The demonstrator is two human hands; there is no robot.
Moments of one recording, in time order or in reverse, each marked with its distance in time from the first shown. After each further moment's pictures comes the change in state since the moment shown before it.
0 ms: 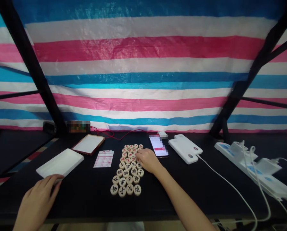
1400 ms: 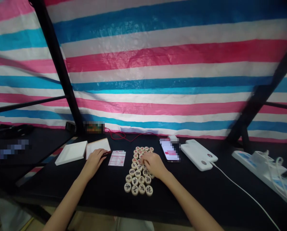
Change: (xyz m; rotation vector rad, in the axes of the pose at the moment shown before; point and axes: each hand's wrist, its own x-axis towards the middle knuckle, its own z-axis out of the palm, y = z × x) left_hand 0.076 0.048 0.041 -0.456 0.073 0.499; right_hand 0.010 -0.026 -0.005 0.227 0.035 0.005
